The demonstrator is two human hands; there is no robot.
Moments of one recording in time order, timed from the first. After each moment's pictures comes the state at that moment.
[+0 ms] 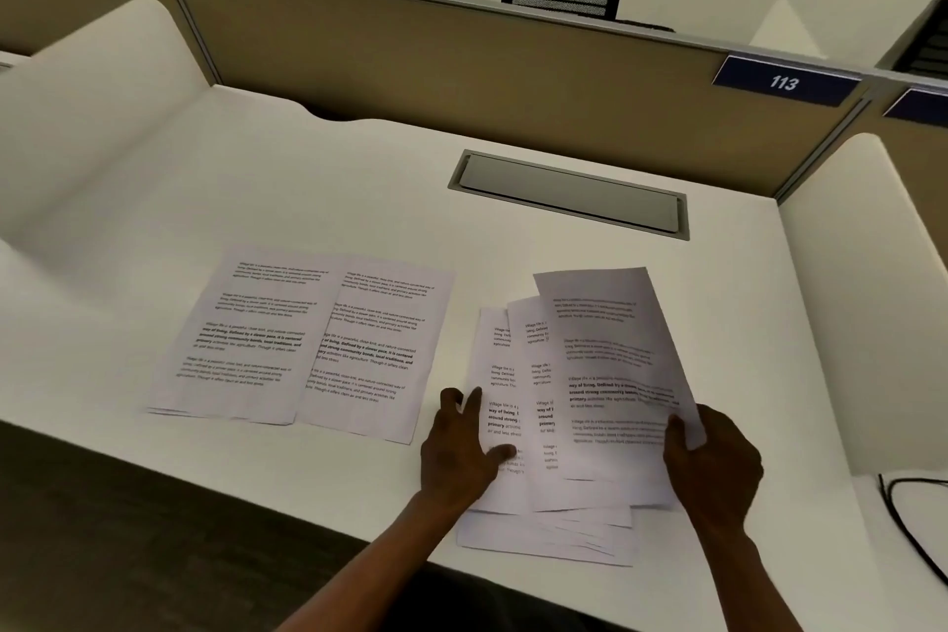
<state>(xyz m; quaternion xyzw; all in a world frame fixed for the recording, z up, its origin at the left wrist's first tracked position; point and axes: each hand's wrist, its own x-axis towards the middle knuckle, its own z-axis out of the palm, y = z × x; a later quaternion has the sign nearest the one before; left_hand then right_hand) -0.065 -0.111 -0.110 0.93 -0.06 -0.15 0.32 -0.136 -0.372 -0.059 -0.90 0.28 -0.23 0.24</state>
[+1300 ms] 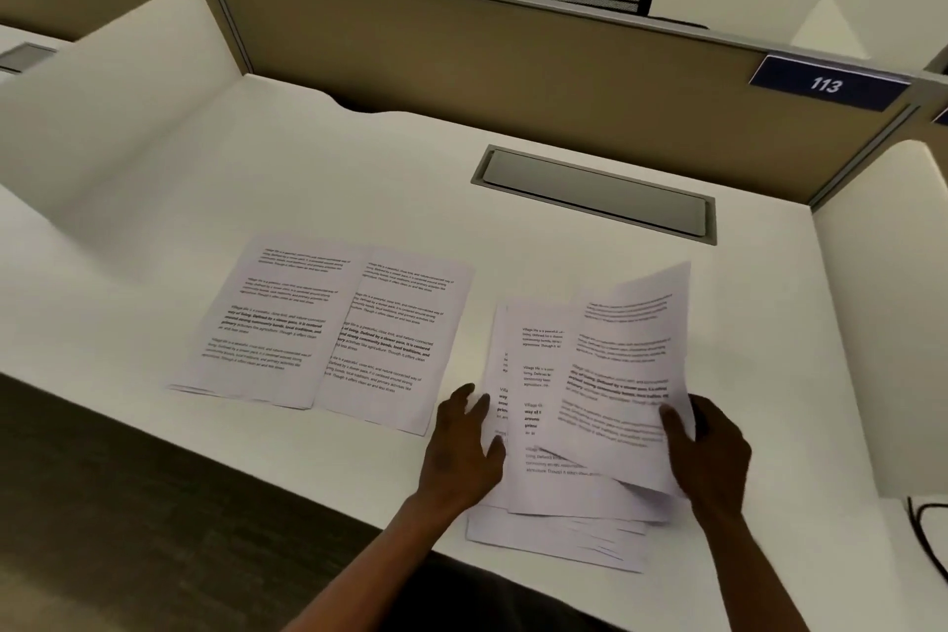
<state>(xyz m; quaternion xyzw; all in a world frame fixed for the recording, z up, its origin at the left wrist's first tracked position) -0.074 -0.094 -0.106 0.92 -0.06 -0.12 0.36 -0.114 -0.366 -0.062 -0.84 0.30 -0.15 0.42</state>
